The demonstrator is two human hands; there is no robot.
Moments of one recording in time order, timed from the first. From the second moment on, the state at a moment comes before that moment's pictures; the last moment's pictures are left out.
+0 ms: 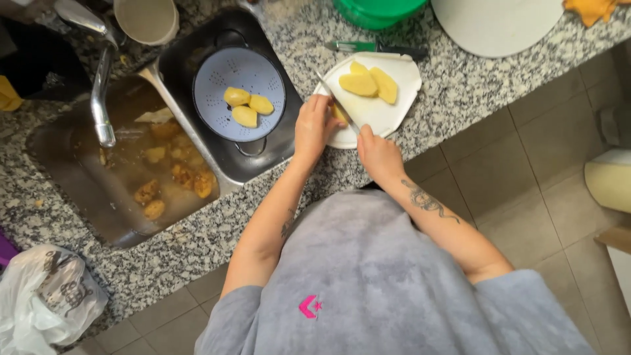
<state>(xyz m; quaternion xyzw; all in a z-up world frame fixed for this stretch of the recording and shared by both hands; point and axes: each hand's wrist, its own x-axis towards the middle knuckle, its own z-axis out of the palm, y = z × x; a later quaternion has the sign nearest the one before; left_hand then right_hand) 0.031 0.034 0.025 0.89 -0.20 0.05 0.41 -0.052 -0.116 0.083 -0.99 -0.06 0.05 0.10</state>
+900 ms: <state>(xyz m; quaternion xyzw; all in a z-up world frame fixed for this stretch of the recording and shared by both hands) 0.035 0.037 0.021 0.88 -0.17 -0.01 0.44 -0.057 -0.105 0.078 -0.99 -0.05 0.06 0.11</state>
